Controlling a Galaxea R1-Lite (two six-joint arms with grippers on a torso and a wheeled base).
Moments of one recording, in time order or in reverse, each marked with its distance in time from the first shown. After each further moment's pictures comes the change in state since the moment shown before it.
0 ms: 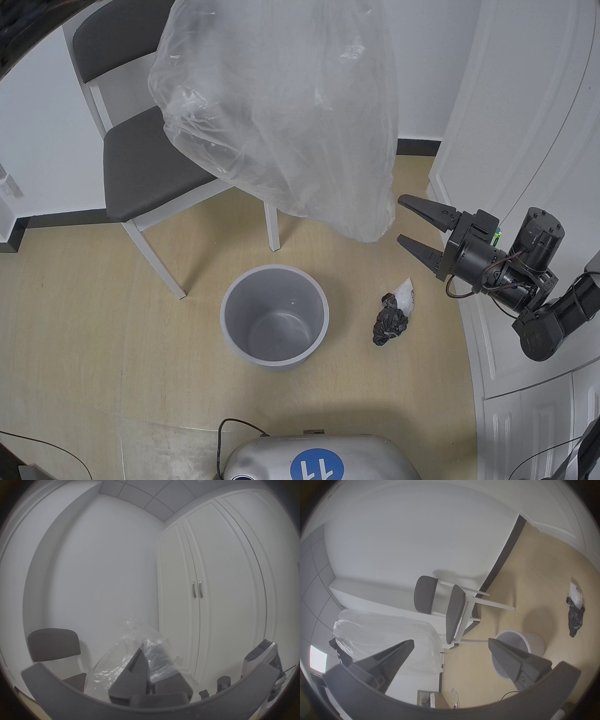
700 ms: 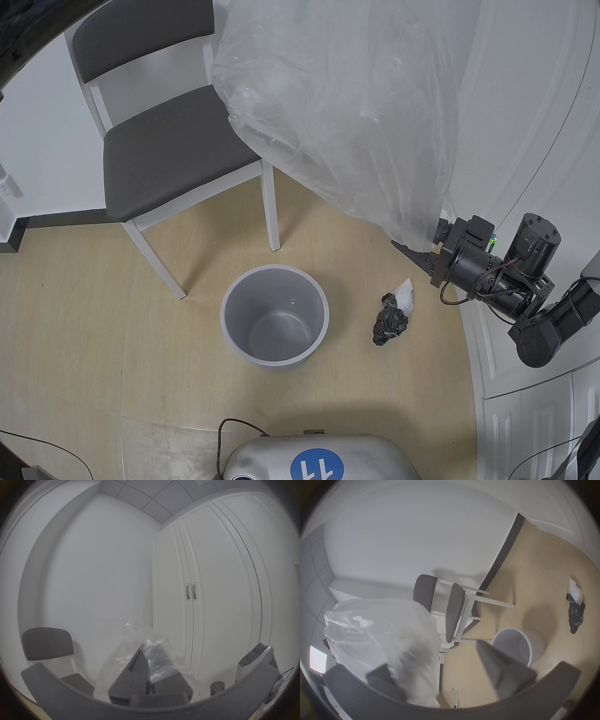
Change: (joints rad) left arm -0.059 0.034 -0.008 -0.026 0.000 0.009; right arm 0.031 0.010 0.023 -0.023 -0.029 0.000
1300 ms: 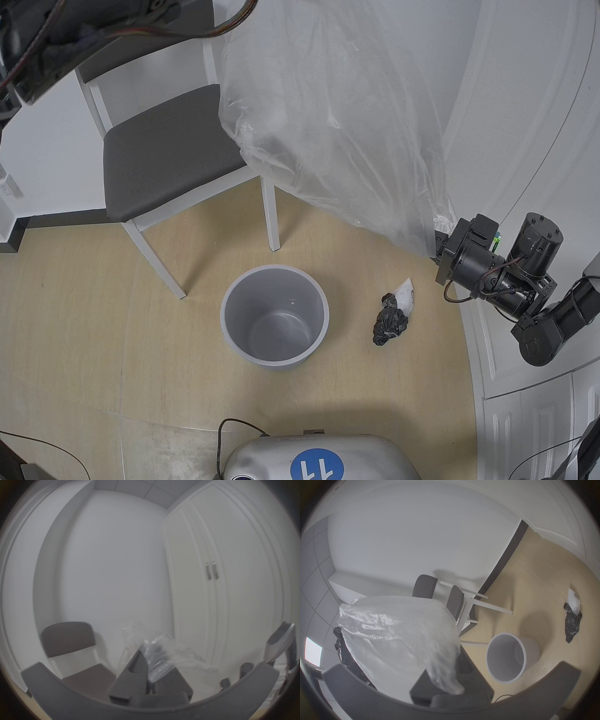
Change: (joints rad) left arm 0.145 0.011 0.011 0.031 0.075 -0.002; right arm -0.018 -0.007 0.005 0.007 -0.005 -0.064
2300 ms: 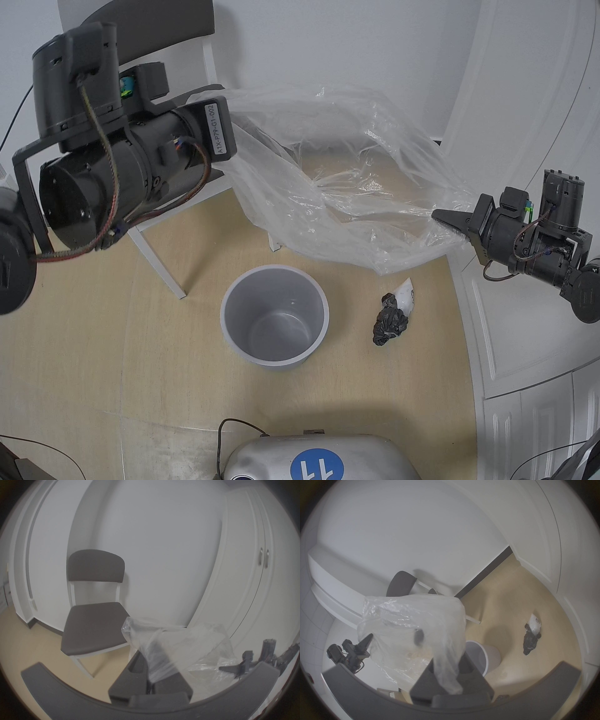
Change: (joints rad) left arm 0.226 -0.043 0.414 0.010 0.144 -0.600; right arm -0.048 -0.259 -0.177 0.716 -0.166 -0.274
